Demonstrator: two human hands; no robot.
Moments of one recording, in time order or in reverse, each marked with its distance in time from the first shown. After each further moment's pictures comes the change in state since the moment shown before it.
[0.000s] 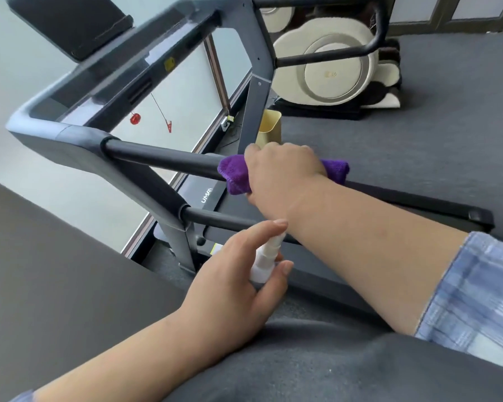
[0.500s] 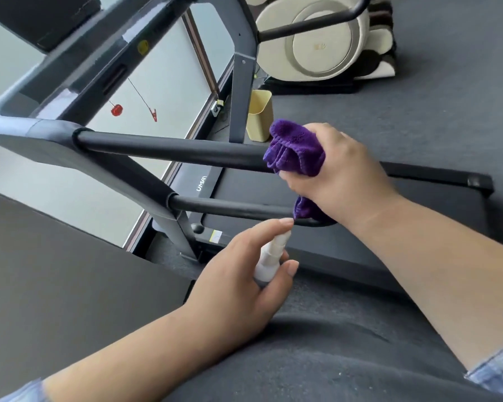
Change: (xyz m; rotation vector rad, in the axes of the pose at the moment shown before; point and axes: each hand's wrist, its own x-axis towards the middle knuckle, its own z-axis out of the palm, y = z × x) left_hand -0.012 0.010 0.027 -0.028 -0.145 -0.007; right_hand -0.081 0.082 0.034 0.760 0.237 0.260
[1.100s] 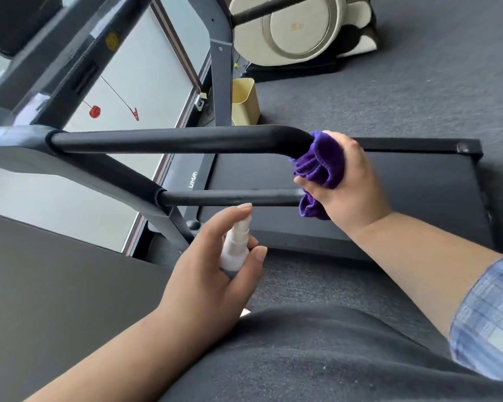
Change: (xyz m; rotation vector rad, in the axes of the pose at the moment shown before) left_hand -0.015 -0.010 -0.012 0.067 0.042 0.010; right_hand -0.047 0.071 0.038 0.225 0.242 0.071
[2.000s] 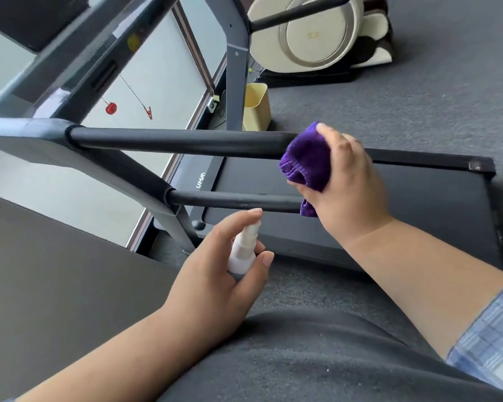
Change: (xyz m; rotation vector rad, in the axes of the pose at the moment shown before) left_hand -0.002 0.003 0.001 -0.021 -0.022 -0.069; right_hand 0.005 -0.031 0.006 -0.313 0.047 -0.177
